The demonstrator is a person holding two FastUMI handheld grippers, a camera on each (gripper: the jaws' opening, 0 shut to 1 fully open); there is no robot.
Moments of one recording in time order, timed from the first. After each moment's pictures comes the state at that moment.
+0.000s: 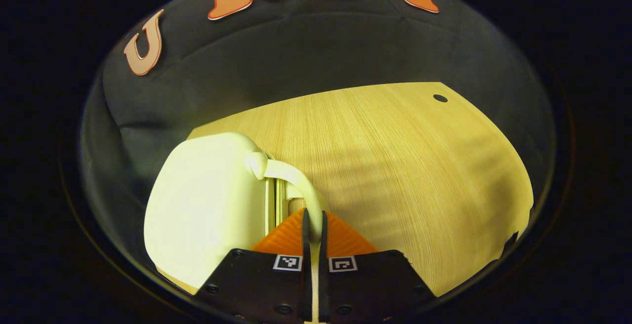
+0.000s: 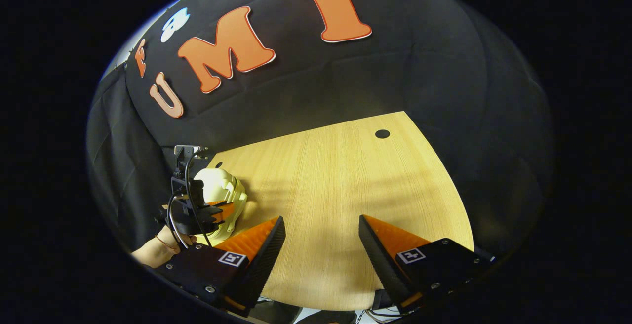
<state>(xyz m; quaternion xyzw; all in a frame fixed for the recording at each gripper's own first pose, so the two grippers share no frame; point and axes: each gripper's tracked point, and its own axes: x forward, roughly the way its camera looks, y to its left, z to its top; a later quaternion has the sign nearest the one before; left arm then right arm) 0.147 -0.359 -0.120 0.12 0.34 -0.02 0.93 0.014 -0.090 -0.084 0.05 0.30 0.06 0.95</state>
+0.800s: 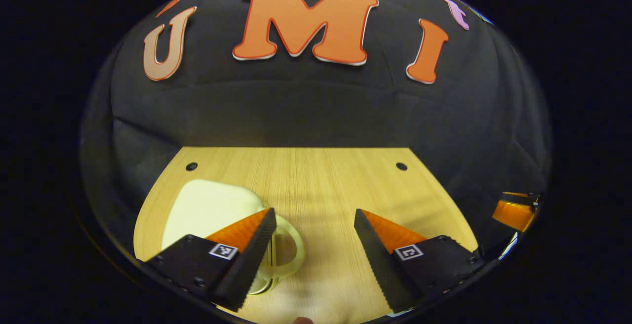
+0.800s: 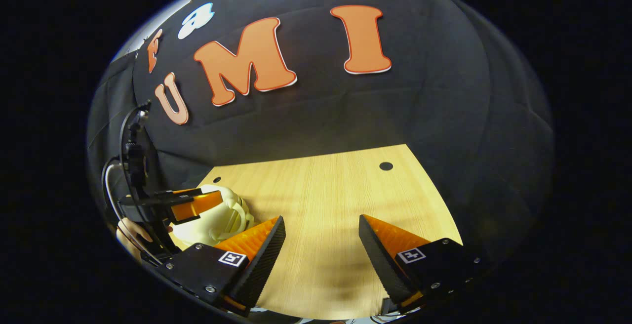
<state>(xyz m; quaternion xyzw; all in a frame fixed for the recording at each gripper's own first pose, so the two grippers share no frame) 0.125 -0.384 0.043 -0.01 0.22 -0.10 0.97 0.028 -0.036 -0.013 0.01 0.21 0.04 0.98</state>
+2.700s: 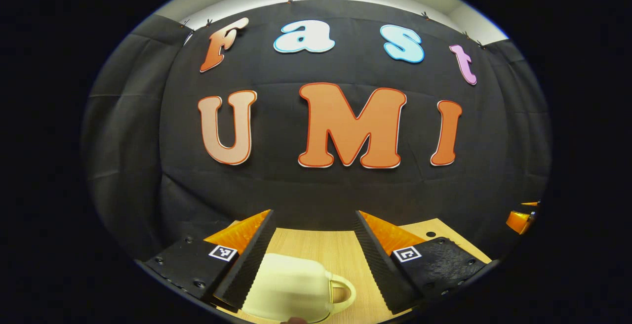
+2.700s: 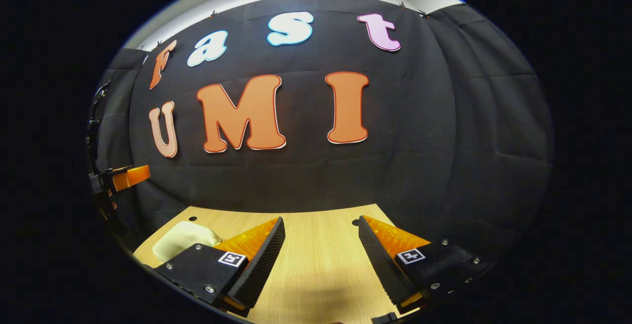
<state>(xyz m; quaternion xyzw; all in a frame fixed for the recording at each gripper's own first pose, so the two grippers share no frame) 0.090 -0.382 0.088 0.01 -0.01 0.01 1.00 0.009 -0.047 0.043 -0.03 0.02 -0.04 1.00</state>
